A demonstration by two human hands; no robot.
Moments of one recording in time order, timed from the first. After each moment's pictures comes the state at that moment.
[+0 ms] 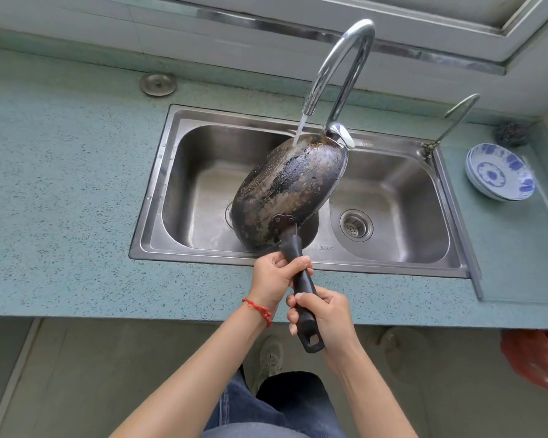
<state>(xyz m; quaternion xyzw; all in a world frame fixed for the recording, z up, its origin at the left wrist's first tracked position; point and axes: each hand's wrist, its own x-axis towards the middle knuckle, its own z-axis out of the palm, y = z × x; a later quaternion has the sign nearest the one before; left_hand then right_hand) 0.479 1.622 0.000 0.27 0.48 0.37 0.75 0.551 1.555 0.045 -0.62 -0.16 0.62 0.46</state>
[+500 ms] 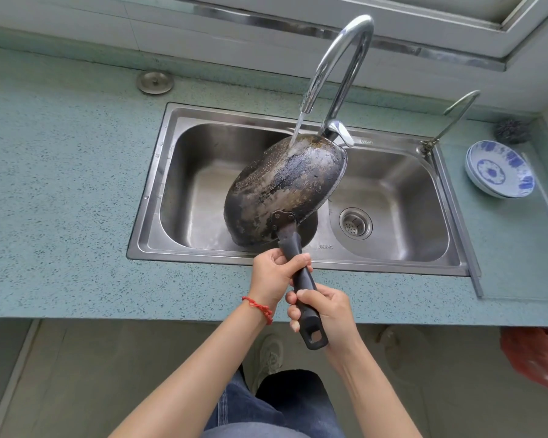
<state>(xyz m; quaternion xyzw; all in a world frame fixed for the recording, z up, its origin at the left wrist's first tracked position) 0.480 1.624 0.003 0.30 0.49 0.37 0.73 0.556 1.558 0.043 -0.58 -0.14 0.65 0.47</state>
